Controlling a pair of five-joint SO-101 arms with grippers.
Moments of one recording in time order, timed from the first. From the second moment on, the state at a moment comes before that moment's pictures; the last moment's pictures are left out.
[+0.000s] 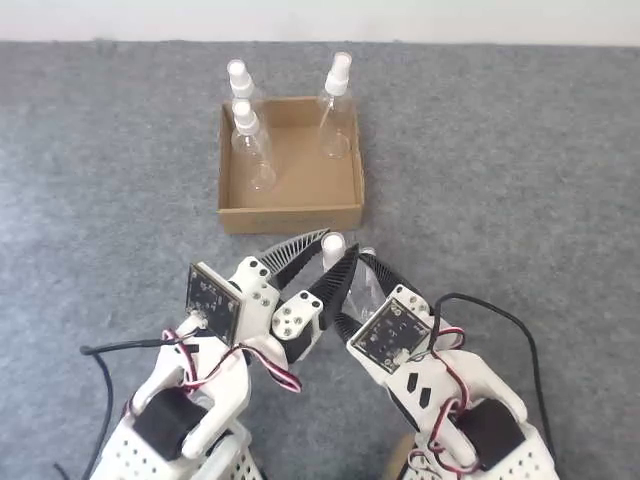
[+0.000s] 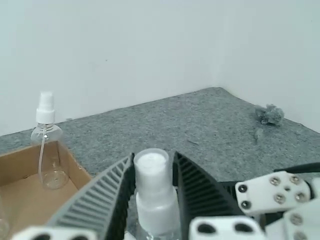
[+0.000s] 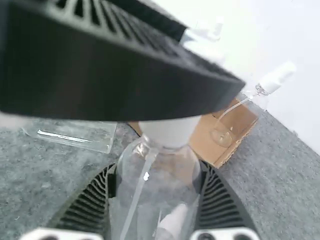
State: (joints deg) left arm 32.8 -93.4 75.7 40.0 11.4; right arm -39.4 -102.7 79.7 52.7 20.4
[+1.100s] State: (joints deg) left arm 32.4 -93.3 75.3 43.6 12.0; right arm -39.3 -102.8 79.7 52.1 10.5
